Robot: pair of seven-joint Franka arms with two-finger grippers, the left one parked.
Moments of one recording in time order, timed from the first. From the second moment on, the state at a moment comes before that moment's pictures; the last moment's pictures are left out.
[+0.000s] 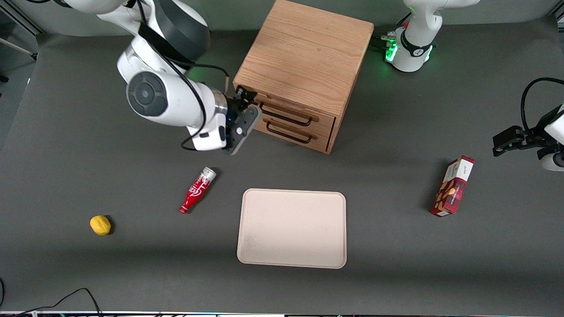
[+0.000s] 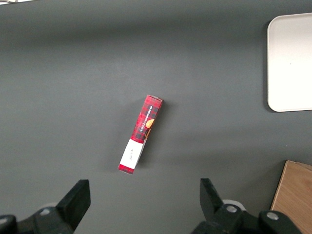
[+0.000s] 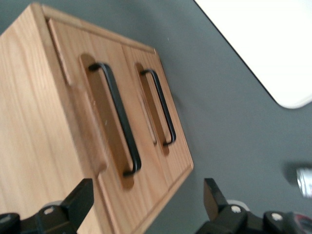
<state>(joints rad) 0.11 0.45 0.57 -1.37 0.23 1.64 -0.21</state>
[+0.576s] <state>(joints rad) 0.18 0.55 0.60 -1.41 0.18 1.78 -0.20</state>
